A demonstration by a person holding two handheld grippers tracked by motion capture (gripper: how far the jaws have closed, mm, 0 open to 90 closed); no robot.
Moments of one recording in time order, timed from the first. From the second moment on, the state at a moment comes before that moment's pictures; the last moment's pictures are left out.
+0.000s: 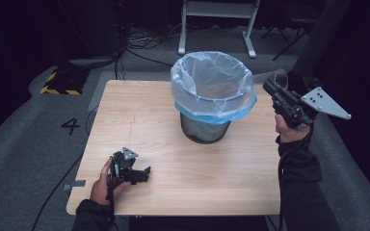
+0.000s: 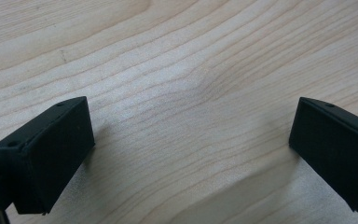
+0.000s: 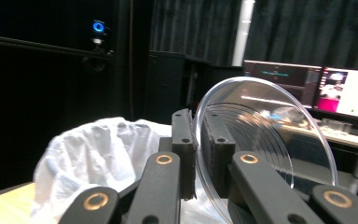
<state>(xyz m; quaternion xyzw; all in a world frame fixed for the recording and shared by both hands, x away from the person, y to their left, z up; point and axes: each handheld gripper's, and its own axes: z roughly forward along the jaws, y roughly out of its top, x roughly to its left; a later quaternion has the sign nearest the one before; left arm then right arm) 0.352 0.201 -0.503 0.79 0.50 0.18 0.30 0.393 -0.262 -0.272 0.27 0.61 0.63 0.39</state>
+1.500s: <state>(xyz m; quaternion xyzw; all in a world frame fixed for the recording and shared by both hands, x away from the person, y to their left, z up) 0.352 0.201 -0.504 0.79 0.50 0.18 0.30 0.435 -0.203 -0.303 0.29 0.66 0.61 0.33</state>
